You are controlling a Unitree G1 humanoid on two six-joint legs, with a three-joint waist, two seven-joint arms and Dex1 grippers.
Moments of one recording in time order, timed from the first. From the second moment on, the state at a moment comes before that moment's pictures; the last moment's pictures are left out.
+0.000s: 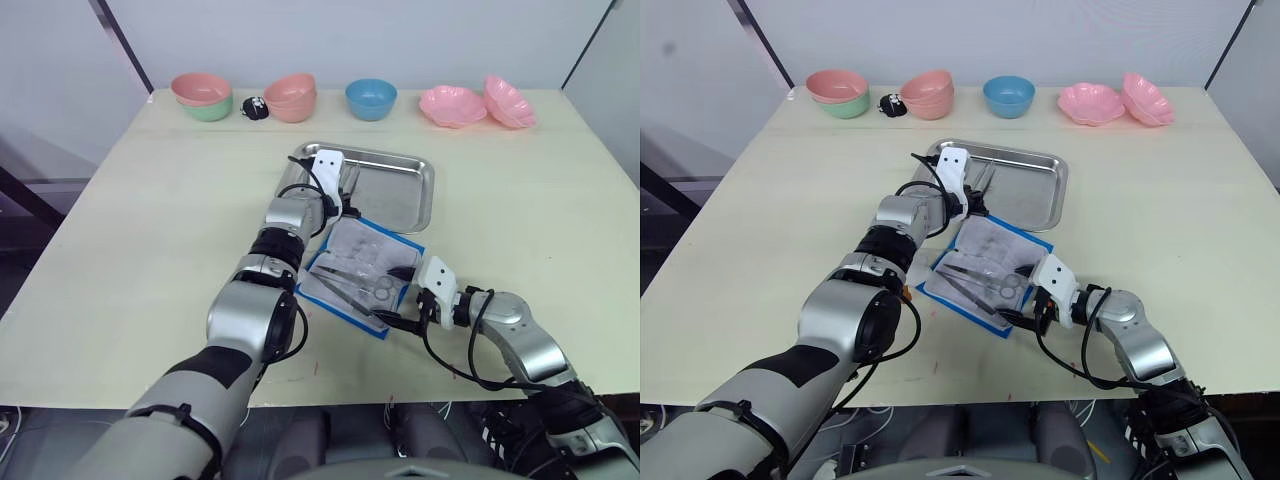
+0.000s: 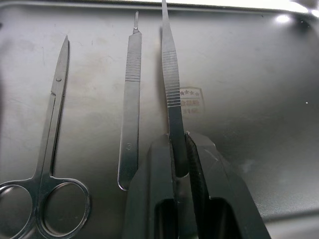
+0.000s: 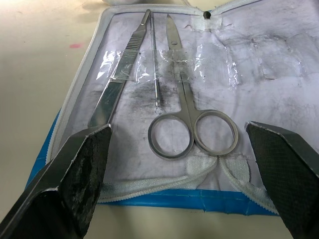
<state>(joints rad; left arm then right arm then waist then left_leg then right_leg) -1.14 0.11 0.05 0.99 -0.13 0.57 -0.23 -0.20 -0.42 0.27 -0.08 0.15 0.28 0.87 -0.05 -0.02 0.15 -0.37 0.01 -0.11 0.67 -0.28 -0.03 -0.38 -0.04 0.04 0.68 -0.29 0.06</state>
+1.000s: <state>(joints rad) -1.04 0.19 0.08 0.65 -0.18 0.55 -0.43 -0.20 -0.41 0.28 -0.07 0.14 0.27 0.86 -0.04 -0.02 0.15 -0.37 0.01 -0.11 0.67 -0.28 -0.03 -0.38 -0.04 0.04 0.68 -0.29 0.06</state>
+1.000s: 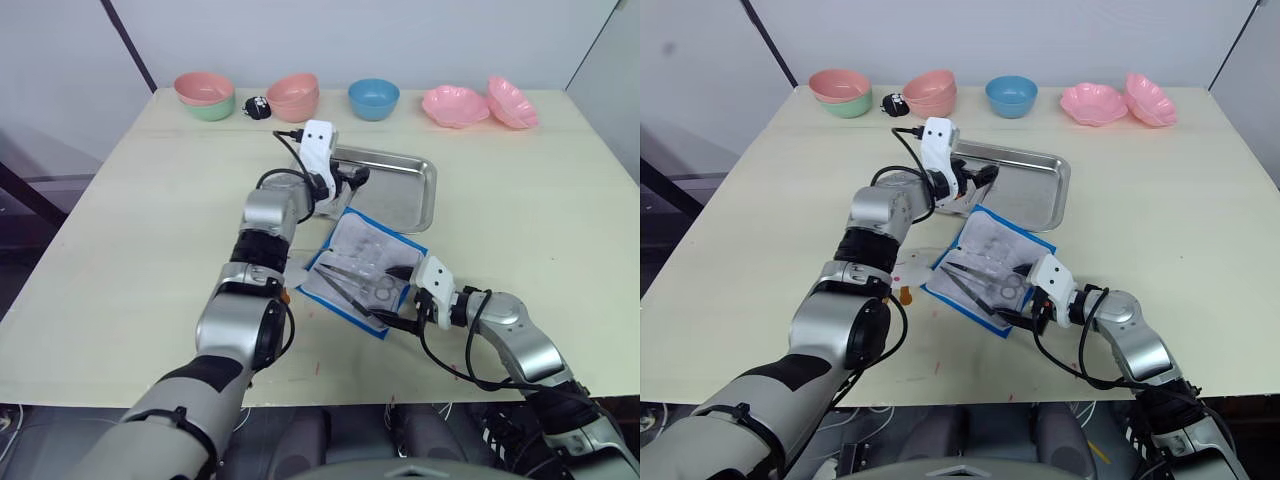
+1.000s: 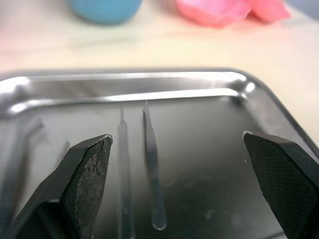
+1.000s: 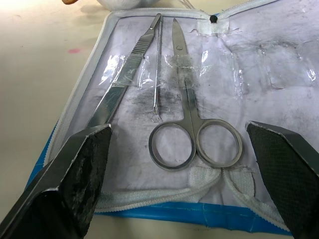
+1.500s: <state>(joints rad) -0.73 0.44 0.10 0.42 -0.34 0.40 -0.94 -0.15 -0.41 0.26 -0.10 0.15 0.23 0.86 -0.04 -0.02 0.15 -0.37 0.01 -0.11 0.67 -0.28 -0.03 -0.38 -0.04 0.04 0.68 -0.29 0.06</state>
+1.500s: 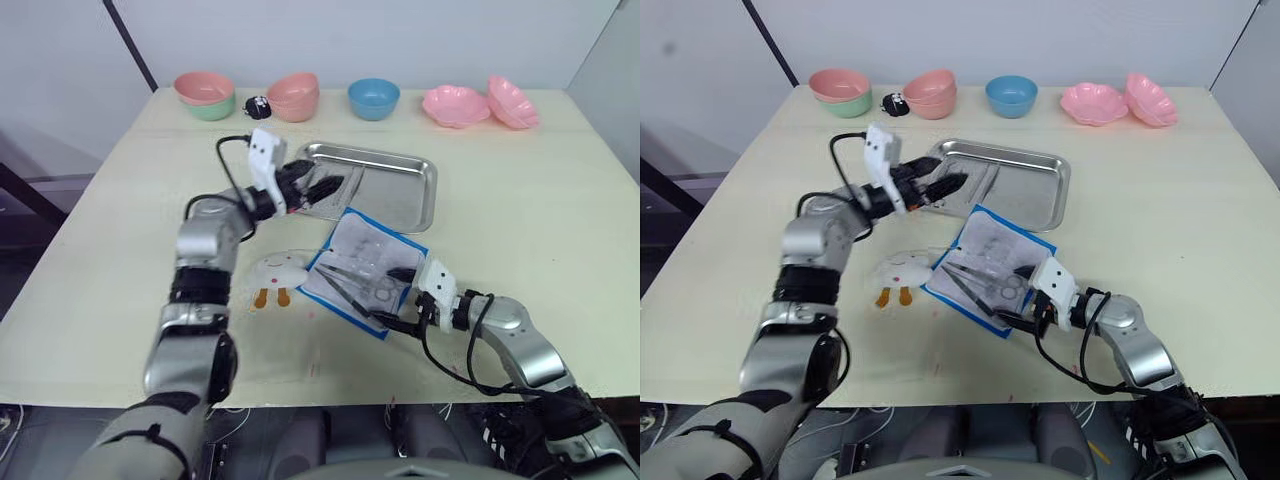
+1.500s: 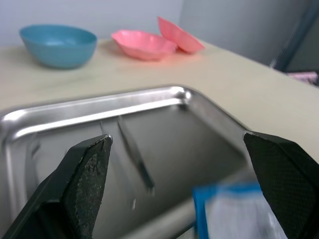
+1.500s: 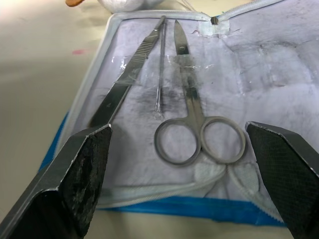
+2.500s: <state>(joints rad) -0.43 0.84 0.12 0.36 -0.47 0.21 -1.56 0.35 -0.61 -0.18 -0.51 0.48 0.15 0.93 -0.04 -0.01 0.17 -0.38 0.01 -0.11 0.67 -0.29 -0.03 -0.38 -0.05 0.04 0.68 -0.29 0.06</state>
